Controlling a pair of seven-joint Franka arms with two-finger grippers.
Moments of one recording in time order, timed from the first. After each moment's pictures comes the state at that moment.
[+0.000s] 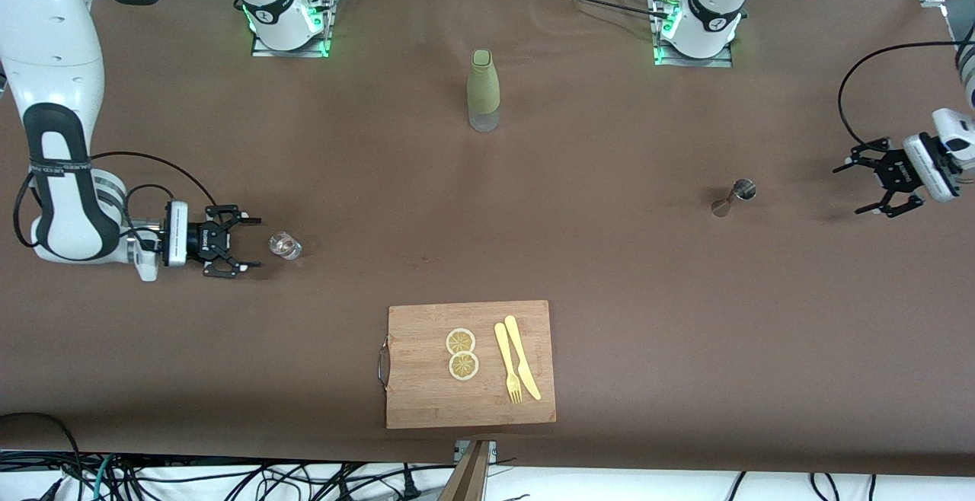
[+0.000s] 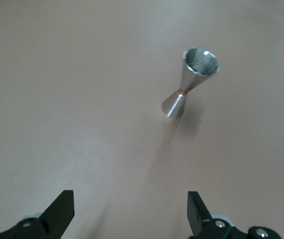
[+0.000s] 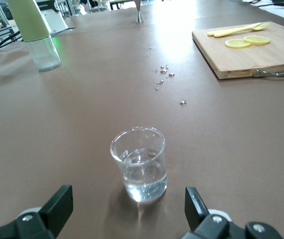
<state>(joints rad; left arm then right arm) 0.42 0.38 0.23 -2.07 -0.73 1.96 2.19 -0.14 0.84 -0.15 -1.63 1.03 1.67 -2.43</state>
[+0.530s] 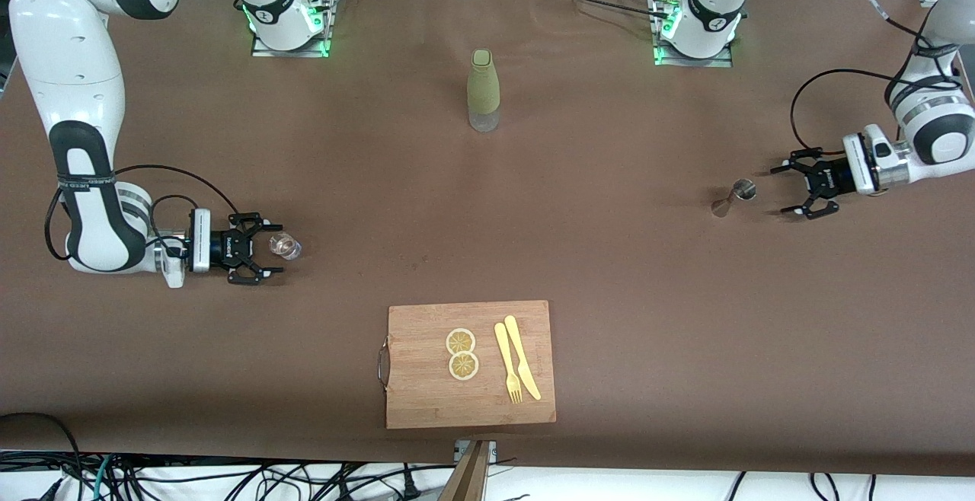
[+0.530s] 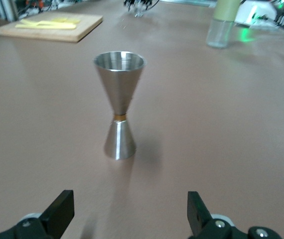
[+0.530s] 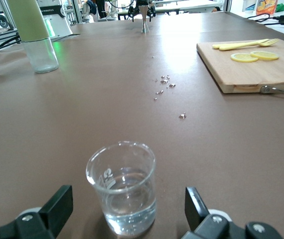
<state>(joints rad) 0.42 0.62 0.23 -2.07 -0.95 1.74 2.73 -0.13 0.90 -0.12 -1.59 1.06 1.67 -2.48</state>
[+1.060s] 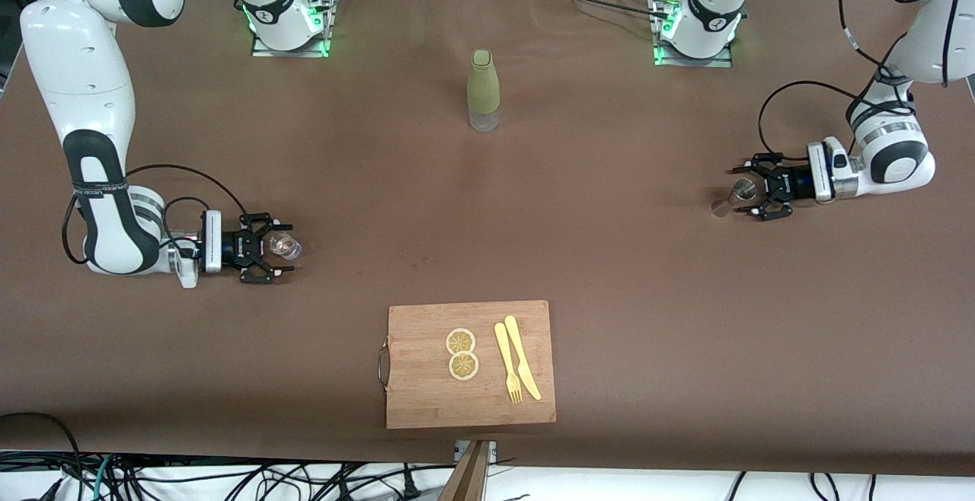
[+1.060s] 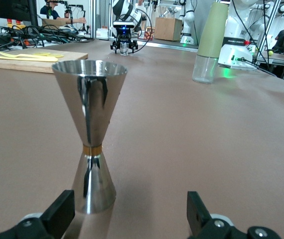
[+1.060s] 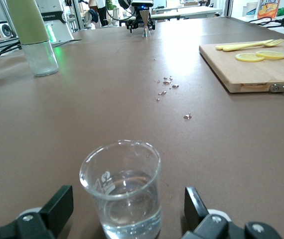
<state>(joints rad) 0.37 0.75 0.20 -2.04 -1.05 1.62 2.78 -0.13 0.93 -0.10 -1.59 1.08 1.67 -2.49</state>
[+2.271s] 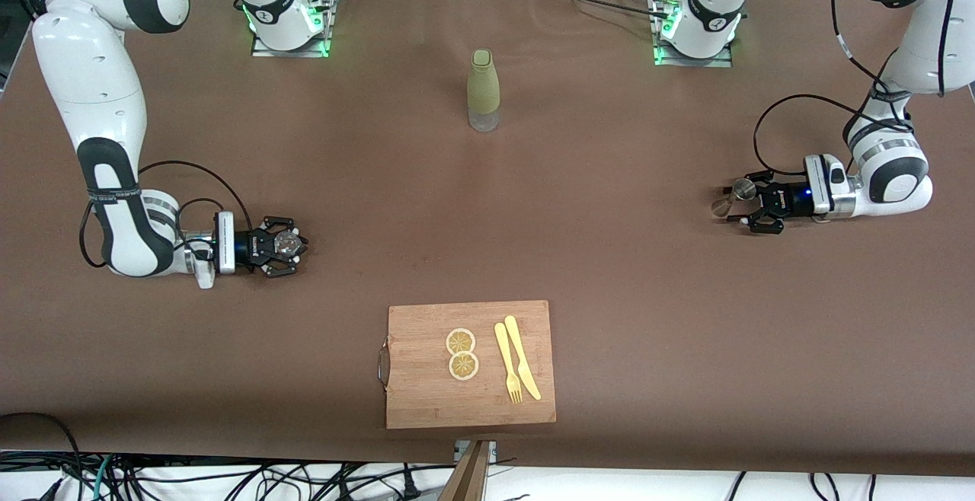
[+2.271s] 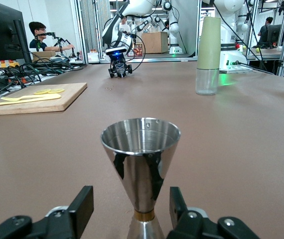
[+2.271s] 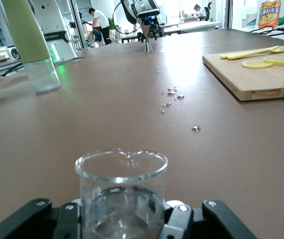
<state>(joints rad) 0.34 0.76 0.17 -1.95 -1.09 1.55 2.83 -0.13 0.97 -0.06 -1.58 1.11 1.62 -2.44</state>
